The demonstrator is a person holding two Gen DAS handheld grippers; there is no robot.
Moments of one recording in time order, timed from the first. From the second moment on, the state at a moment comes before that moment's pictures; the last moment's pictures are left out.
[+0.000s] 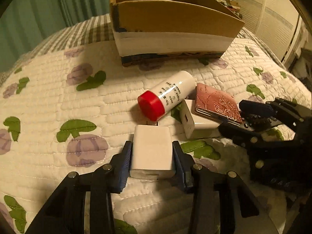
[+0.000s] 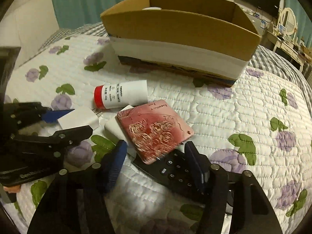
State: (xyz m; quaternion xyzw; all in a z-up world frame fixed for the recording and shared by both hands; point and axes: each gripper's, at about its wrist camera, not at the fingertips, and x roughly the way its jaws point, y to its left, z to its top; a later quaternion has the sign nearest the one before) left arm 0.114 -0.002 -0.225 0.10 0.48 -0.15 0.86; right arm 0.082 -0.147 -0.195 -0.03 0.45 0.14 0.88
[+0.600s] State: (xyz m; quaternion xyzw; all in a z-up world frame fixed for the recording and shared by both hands) left arm 0.117 0.018 -0.192 0.06 0.44 -0.12 0.89; right arm 0.132 -0.134 -0.195 -0.07 0.45 0.15 0.88
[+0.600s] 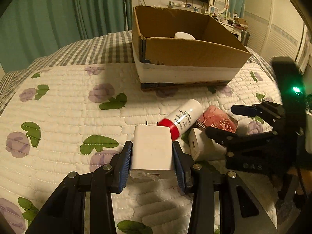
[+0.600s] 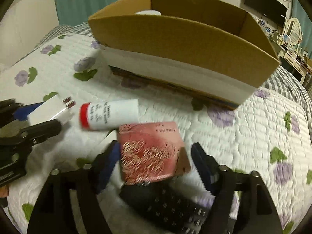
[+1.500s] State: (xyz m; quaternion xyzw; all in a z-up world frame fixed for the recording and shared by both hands) left arm 0.107 0.011 -0.142 0.05 0.37 -0.12 0.92; right arm 0.106 -0.181 -0.166 -0.02 0.43 0.10 0.90
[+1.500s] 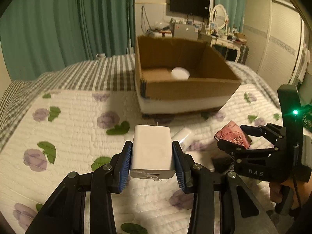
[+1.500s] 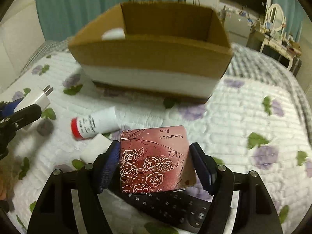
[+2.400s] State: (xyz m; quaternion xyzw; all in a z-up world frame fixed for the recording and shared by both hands) left arm 0.122 -0.023 0.023 0.03 0.20 -0.16 0.97; right arm 0.073 -0.210 0.055 -0.03 0.21 0.11 0.97
